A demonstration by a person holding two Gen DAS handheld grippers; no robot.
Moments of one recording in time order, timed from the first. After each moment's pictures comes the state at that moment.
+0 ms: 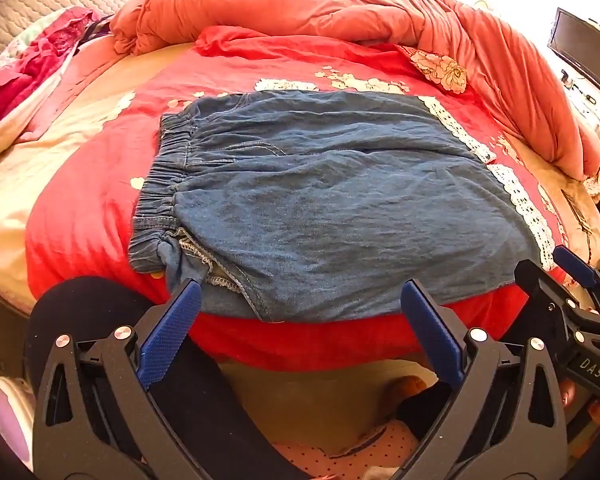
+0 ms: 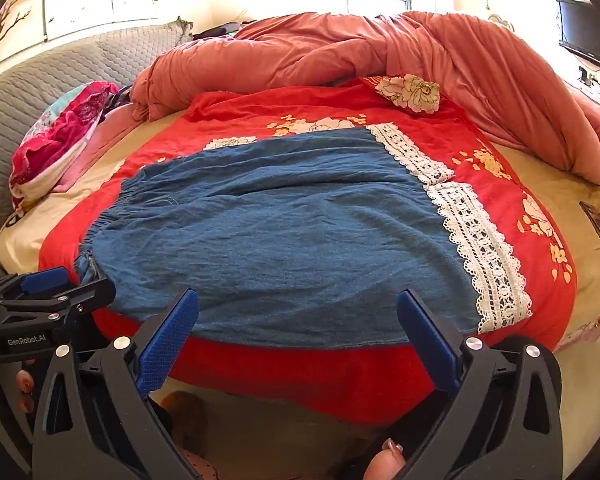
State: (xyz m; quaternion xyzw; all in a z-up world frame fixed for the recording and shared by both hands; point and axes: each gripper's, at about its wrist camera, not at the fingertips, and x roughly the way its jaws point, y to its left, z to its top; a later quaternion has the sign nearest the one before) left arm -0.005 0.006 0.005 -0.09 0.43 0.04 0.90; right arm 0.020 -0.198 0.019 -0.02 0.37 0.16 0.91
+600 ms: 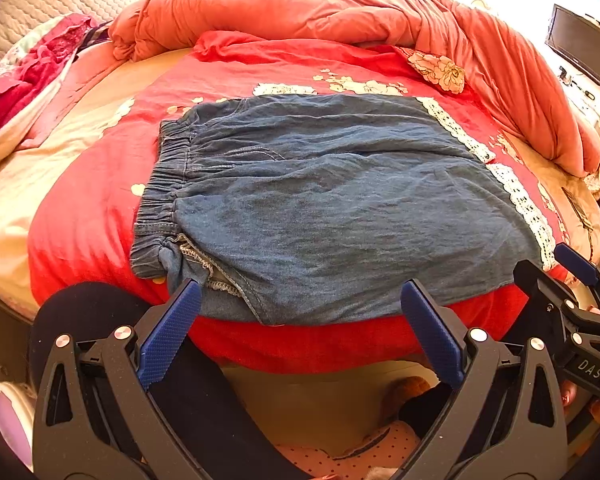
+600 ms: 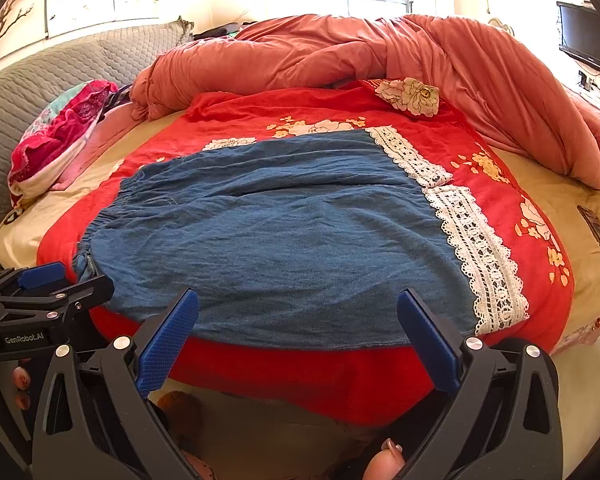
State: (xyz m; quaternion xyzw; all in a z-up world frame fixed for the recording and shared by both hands) left arm -0.002 0.001 0.009 -0.08 0.43 0.04 0.90; right arm 0.018 -0.196 0.020 -0.03 0.37 0.16 0.91
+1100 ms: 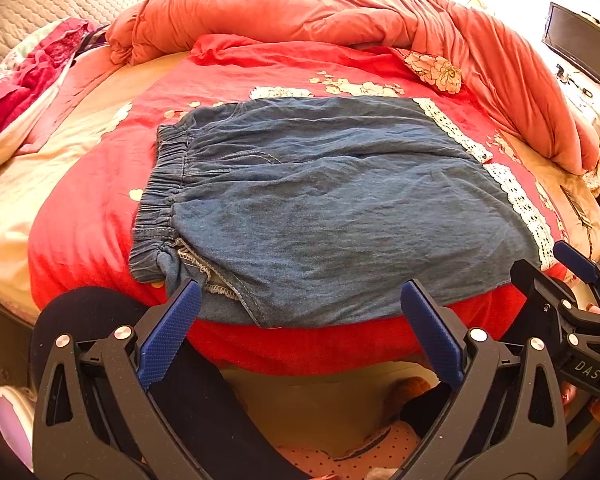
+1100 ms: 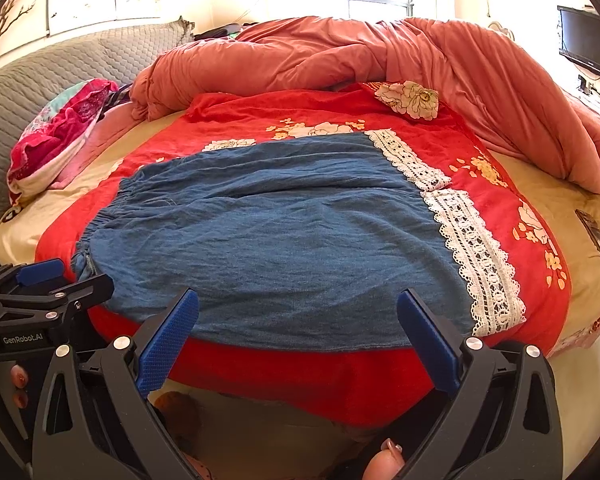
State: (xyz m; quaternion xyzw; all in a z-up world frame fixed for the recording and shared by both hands) left arm -0.003 0.000 0.013 -0.07 0.43 0.04 0.90; right arm 0.018 -0.196 0.021 -0.03 0.37 0.16 0.92
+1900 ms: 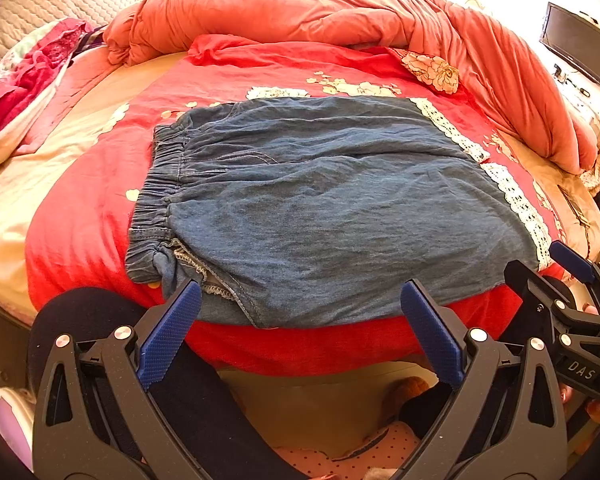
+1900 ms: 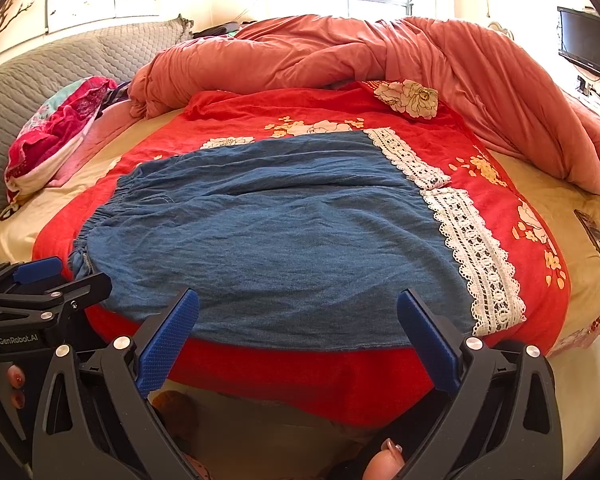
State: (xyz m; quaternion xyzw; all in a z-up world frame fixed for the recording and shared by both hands) left arm -0.002 -0.007 0.010 -0.07 0.43 0.04 0.90; right arm 0.018 -0.195 0.020 -0.03 0.37 0.16 0.92
